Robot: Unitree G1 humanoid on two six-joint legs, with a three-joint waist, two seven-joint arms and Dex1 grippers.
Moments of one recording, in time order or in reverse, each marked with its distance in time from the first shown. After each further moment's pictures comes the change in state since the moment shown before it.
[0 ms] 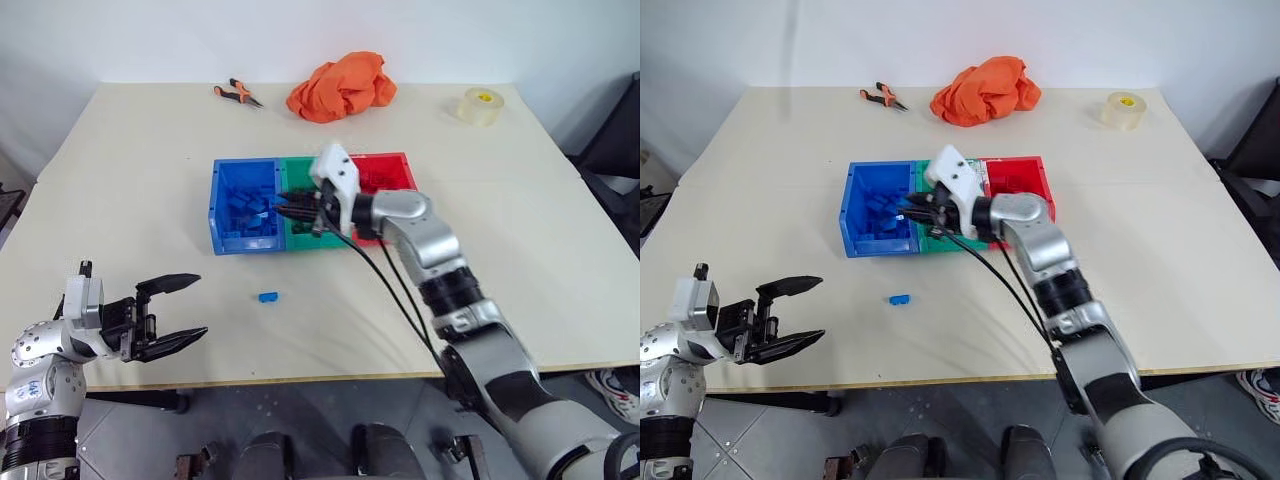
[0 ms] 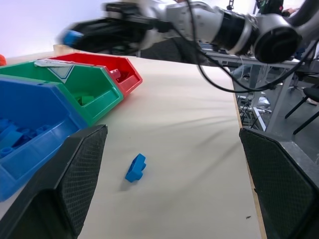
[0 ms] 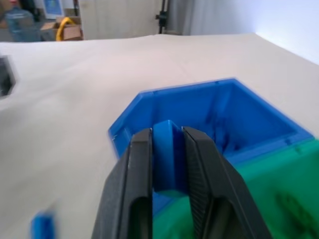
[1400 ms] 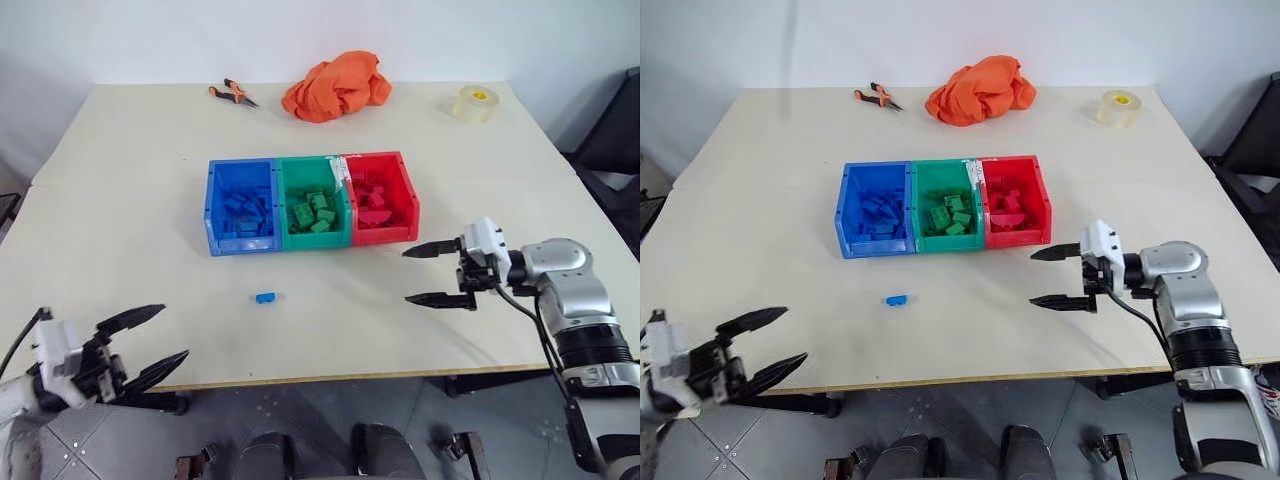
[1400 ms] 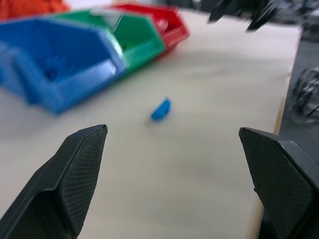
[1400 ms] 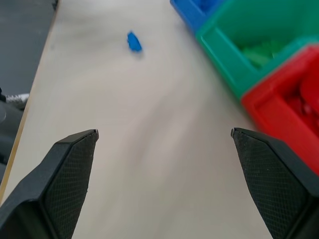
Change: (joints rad) left arm 0.466 -0.012 0.211 -0.288 0.060 -0.016 0.272; right arm 0.448 -0.598 -0.162 -0.136 0.176 -0.211 0.622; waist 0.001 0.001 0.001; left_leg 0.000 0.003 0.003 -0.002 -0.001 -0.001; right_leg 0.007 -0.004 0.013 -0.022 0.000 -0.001
